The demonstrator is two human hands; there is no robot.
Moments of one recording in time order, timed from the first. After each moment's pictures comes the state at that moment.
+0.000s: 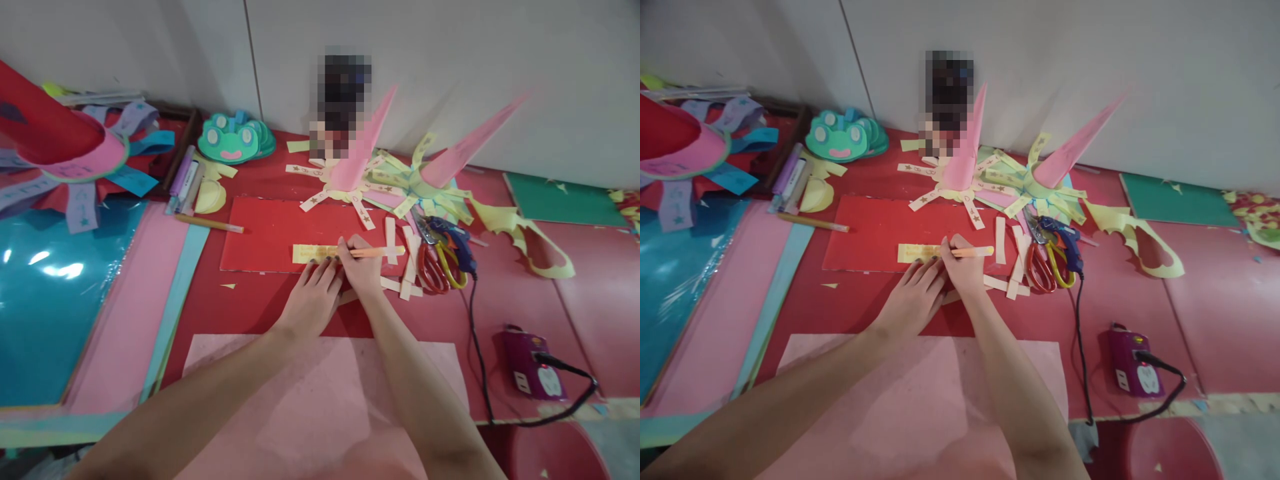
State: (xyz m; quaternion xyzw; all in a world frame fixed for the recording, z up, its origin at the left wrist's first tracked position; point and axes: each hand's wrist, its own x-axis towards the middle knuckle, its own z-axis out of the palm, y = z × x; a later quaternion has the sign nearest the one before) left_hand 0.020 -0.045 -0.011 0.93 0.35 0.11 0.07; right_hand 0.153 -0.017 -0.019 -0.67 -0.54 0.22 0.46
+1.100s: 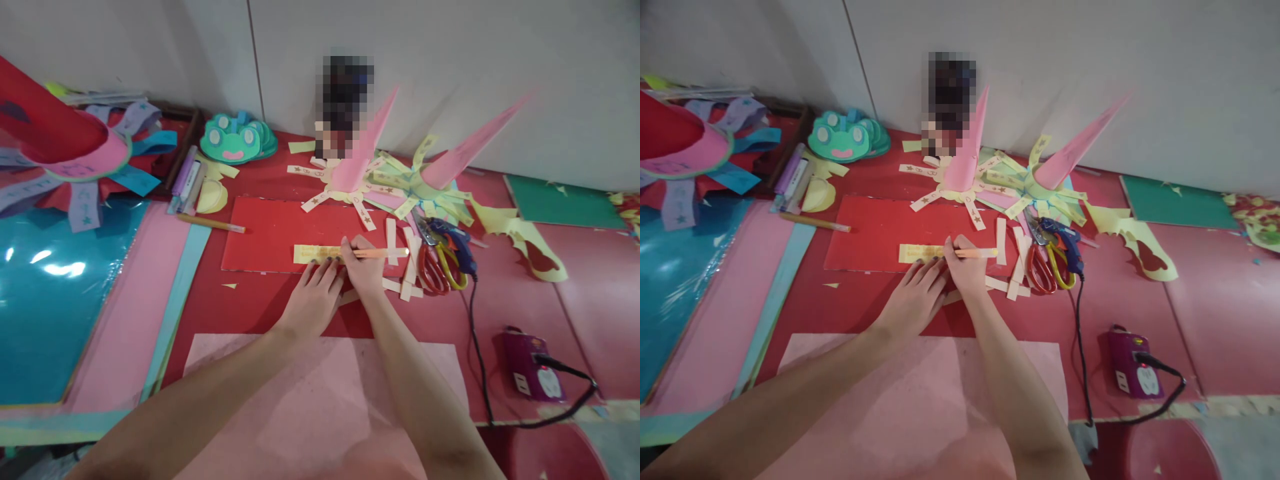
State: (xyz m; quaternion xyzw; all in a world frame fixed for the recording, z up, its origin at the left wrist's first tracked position) left_hand 0.020 -0.045 -0.013 0.93 0.35 0.11 0.06; right_hand 0.154 -0.018 -0.017 -0.69 -0.52 0.21 0.46
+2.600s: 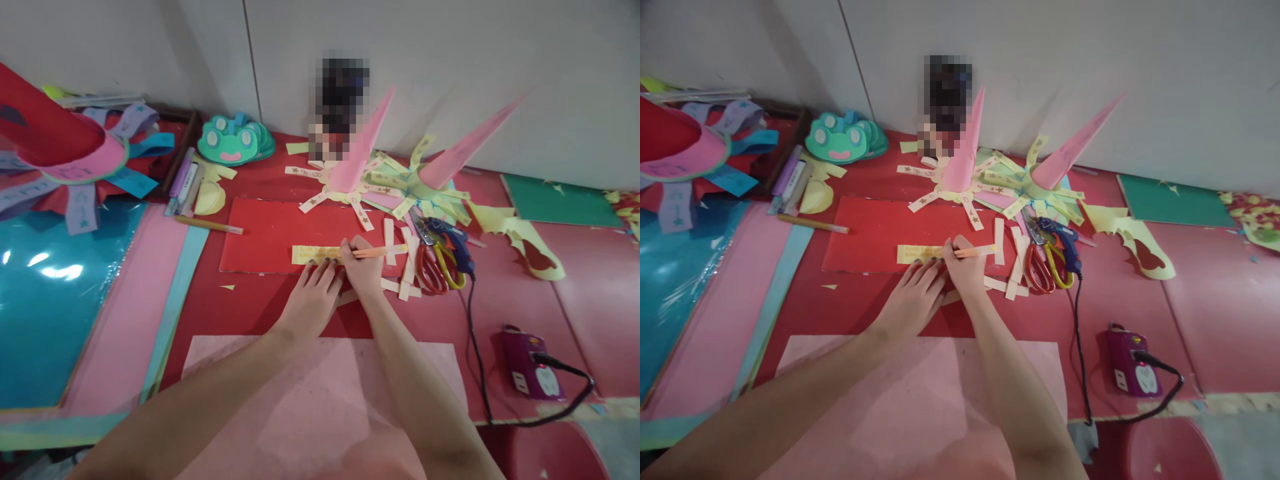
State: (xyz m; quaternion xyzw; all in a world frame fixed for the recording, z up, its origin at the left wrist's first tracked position) left_hand 0.020 -0.045 -0.012 0.93 0.35 0.12 0.06; right_hand 0.151 -0.018 -0.012 -0.70 -0.51 0.21 0.46
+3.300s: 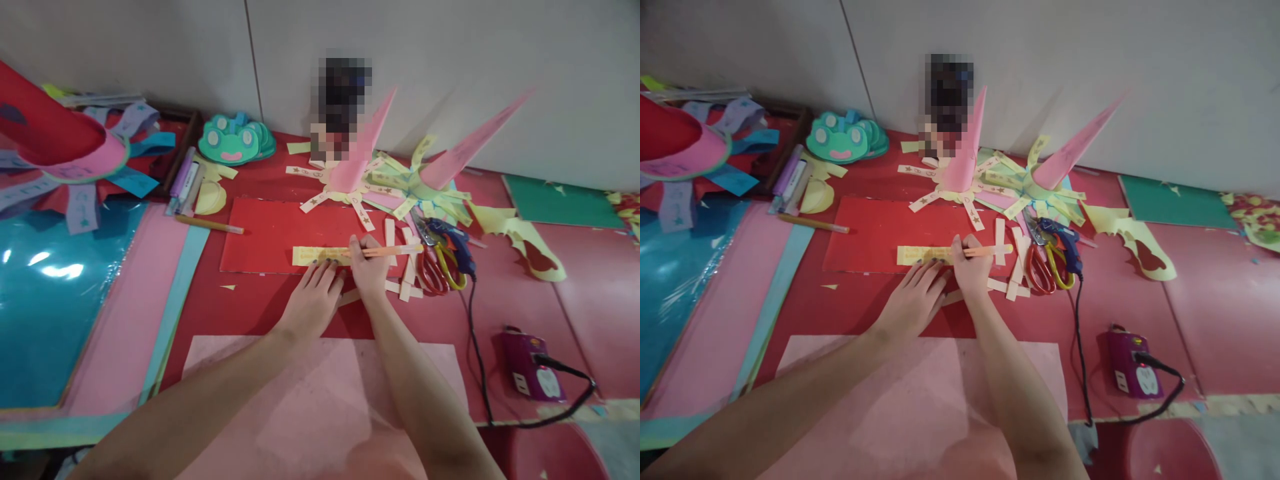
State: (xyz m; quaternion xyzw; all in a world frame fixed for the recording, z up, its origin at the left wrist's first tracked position) left_hand 0.020 -0.046 -0.012 0.92 0.35 0.14 0.06; right_hand 0.156 -0.018 -0.015 -0.72 -0.46 0.18 0.50
